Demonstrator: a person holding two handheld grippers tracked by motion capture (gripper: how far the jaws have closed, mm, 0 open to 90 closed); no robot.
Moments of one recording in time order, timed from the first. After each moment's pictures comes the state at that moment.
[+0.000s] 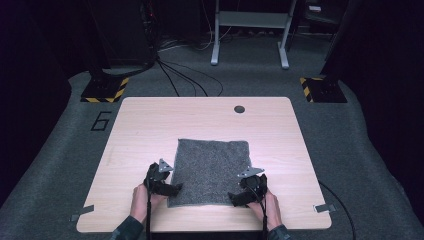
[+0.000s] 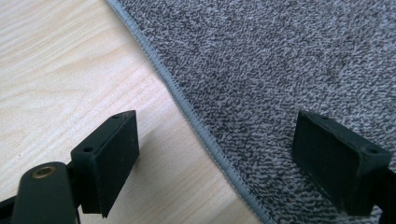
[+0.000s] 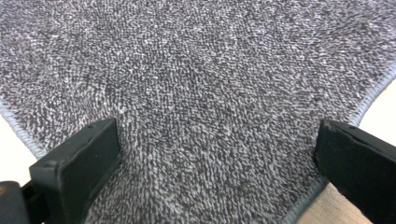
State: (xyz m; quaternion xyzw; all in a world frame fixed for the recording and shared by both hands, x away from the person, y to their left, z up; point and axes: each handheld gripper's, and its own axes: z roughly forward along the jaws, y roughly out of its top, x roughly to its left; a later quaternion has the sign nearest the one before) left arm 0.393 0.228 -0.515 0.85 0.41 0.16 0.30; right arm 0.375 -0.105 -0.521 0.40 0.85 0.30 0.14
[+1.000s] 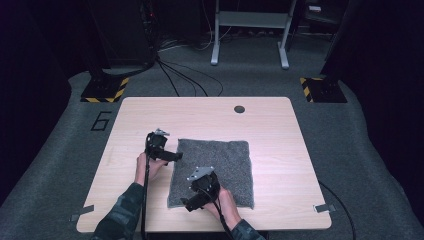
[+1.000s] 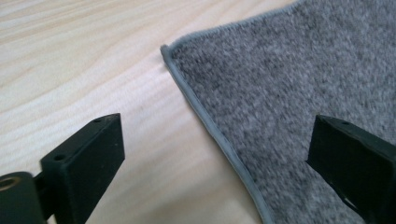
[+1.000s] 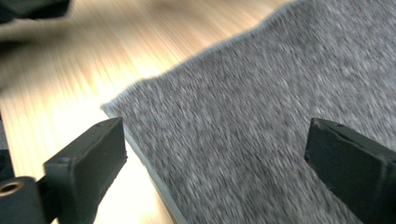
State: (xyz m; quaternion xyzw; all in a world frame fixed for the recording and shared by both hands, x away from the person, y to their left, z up) left arm 0.503 0.245 -0.496 0.81 0.46 0.12 0.34; right arm 0.366 0.035 -0.494 0.28 0.89 0.36 0.08
